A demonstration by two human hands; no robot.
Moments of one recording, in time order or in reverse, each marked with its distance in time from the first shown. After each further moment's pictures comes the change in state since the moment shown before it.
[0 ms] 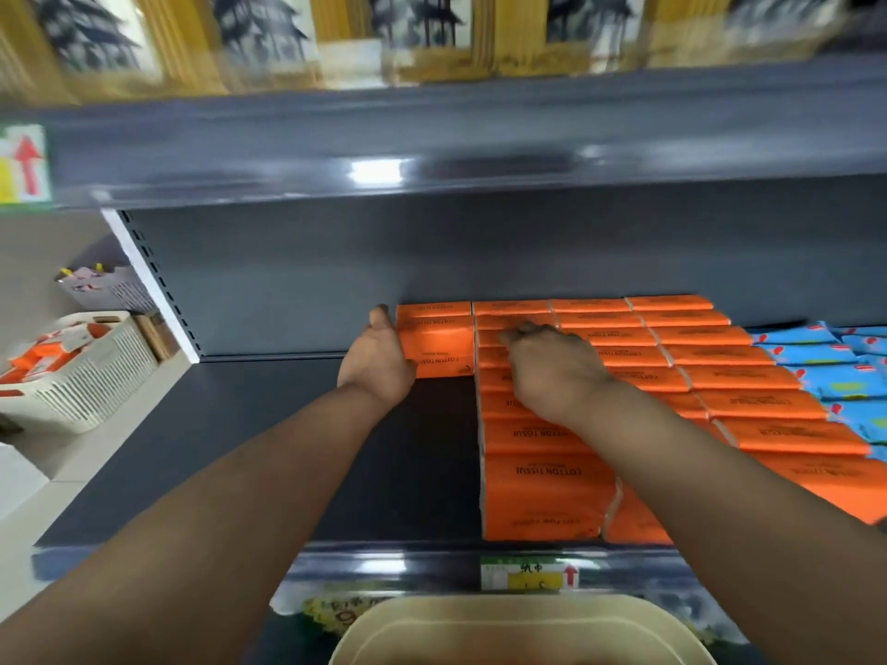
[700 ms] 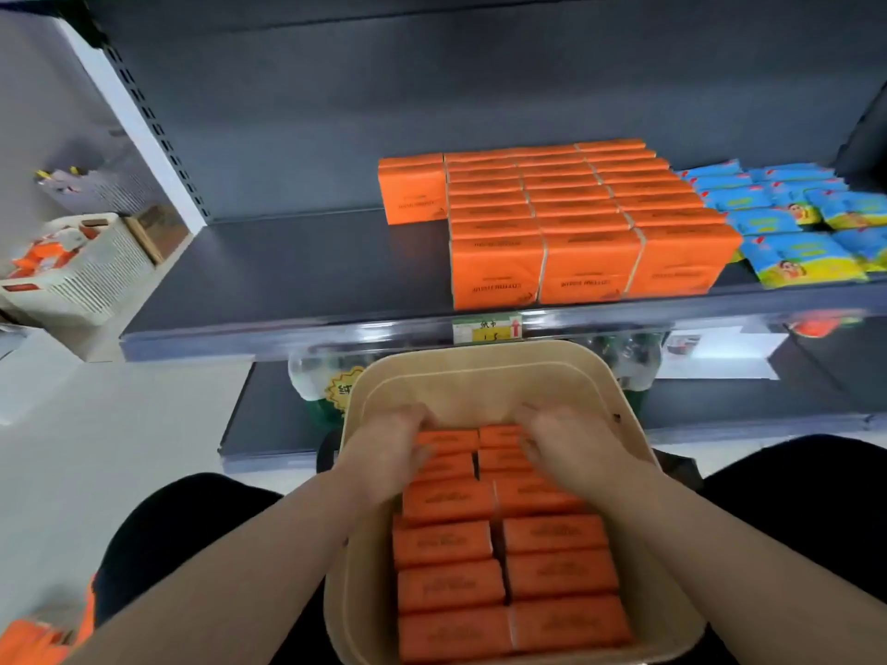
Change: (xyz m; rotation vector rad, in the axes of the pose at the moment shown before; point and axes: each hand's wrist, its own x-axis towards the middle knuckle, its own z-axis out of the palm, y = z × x) left_hand -0.306 -0.077 0.044 0.067 -0.466 0.361; right_hand -0.282 -0.019 0.115 0.155 -0.244 -0.085
